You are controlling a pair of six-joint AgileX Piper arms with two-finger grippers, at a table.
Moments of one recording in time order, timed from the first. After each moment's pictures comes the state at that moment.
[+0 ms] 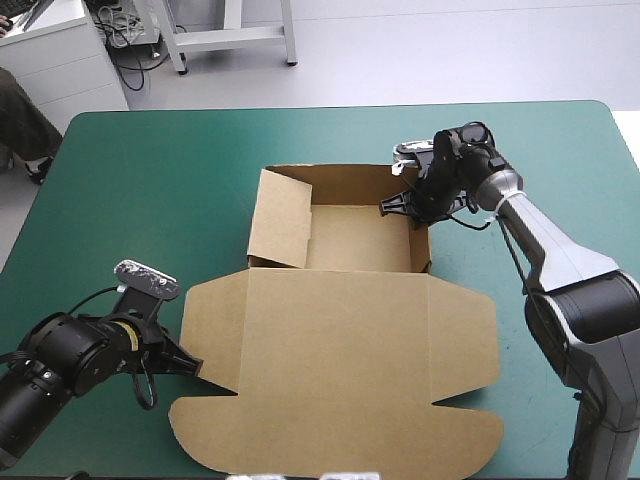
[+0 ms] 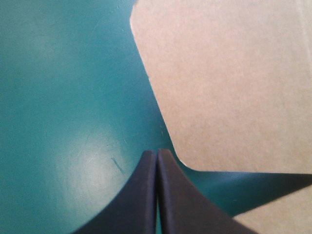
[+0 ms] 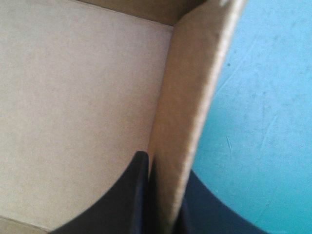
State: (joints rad) left arm -0.50 0.92 -0.77 0.17 1.04 -0.17; right arm 0.33 1.98 -1.77 0.07 1.14 0.07
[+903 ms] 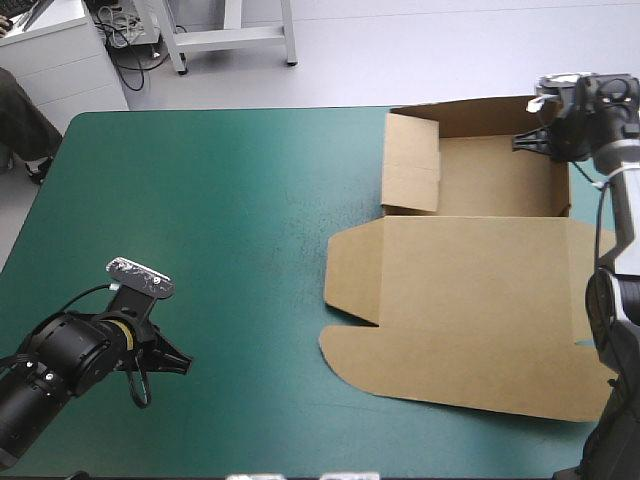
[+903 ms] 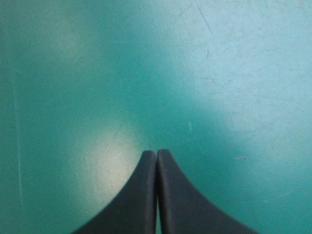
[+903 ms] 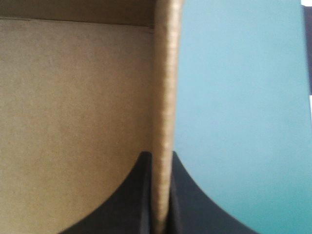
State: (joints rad) left arm -0.50 0.92 -0.77 0.26 1.07 -0.19; right arm -0.10 1.98 -2.02 -0.14 1.15 -0.03
